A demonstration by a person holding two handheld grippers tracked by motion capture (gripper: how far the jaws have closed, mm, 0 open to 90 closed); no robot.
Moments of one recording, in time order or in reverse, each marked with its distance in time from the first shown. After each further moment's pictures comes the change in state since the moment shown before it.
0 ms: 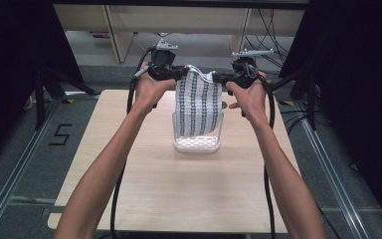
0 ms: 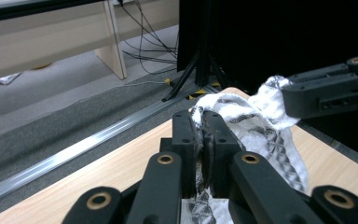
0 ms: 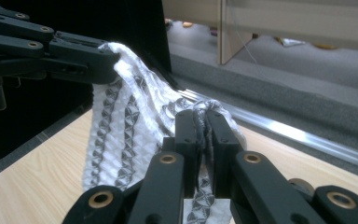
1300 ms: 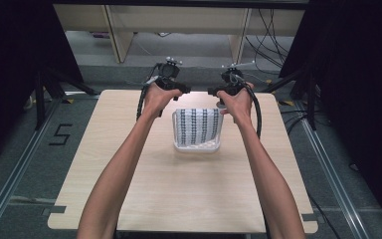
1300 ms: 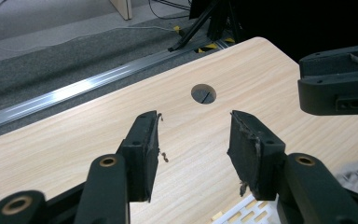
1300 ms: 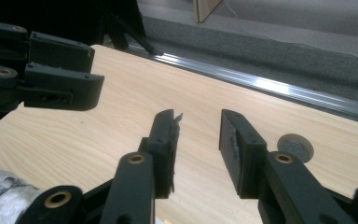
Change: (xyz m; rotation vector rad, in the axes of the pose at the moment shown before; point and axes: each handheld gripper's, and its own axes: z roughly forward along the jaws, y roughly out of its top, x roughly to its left) left arm 0.020 -0.040 0.055 0.222 0.031 -0.088; right arm -0.021 -0.033 0.056 0.162 -0.100 0.103
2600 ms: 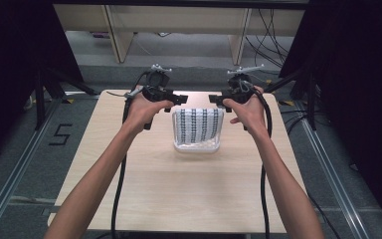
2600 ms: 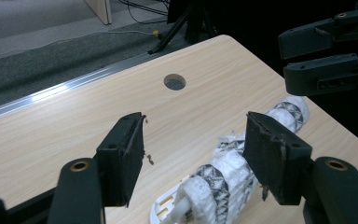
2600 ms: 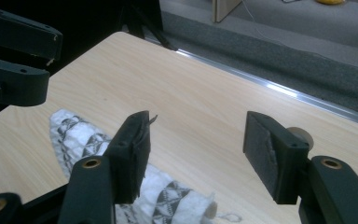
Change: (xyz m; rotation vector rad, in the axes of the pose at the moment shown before) left arm -0.018 -0.029 -0.061 -0.043 -0.089 -0.003; right arm 0.012 -0.015 -0.043 -0.008 0.049 -0.111
